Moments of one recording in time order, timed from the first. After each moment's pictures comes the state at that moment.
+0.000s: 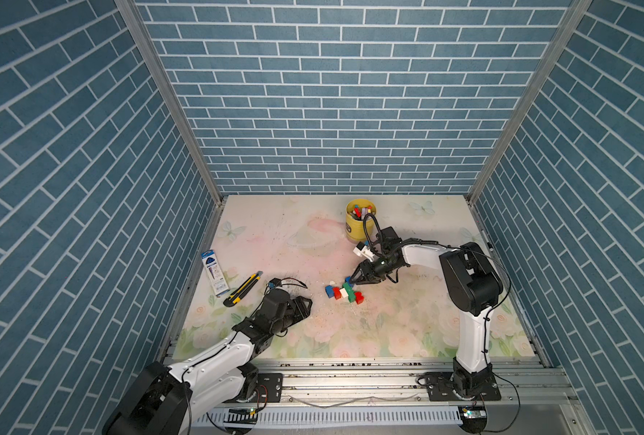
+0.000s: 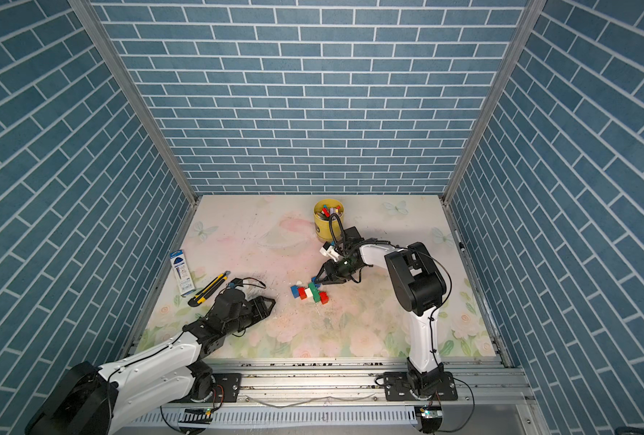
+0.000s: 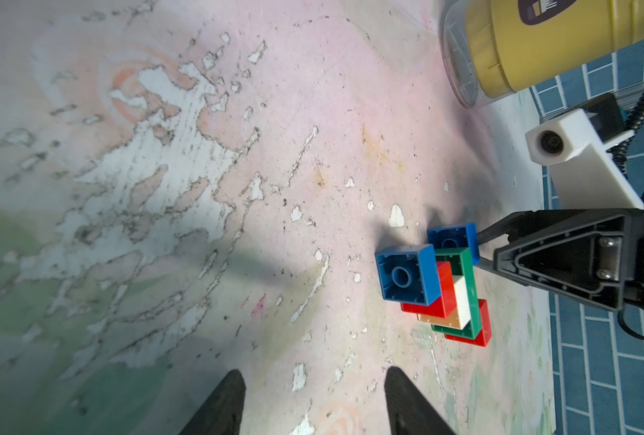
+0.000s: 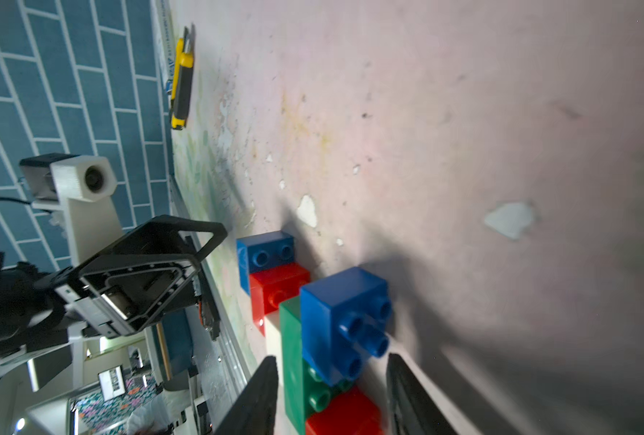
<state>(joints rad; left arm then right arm) -0.55 0.97 0.19 0.09 0.07 -0.95 0.50 2.03 1.25 -0.49 -0.85 0.19</state>
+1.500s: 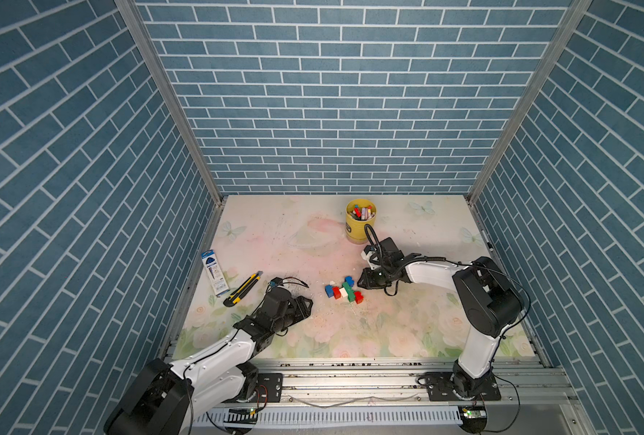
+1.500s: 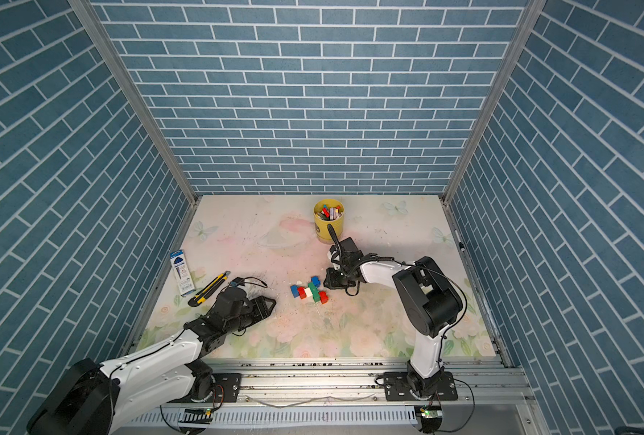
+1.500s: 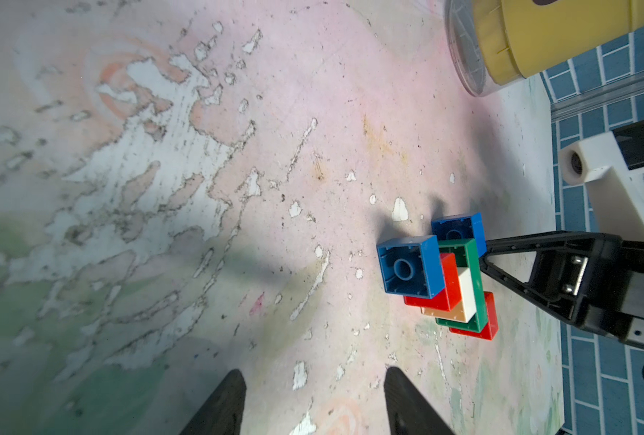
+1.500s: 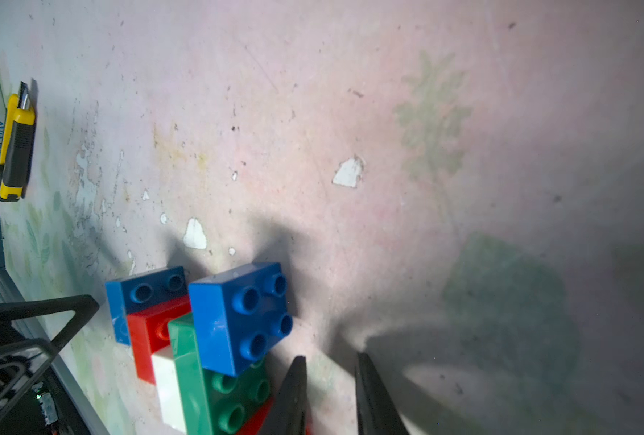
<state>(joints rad) -0.55 0.99 0.21 0.06 0.08 -0.93 0.62 1.82 1.01 -0.27 -0.38 0.42</state>
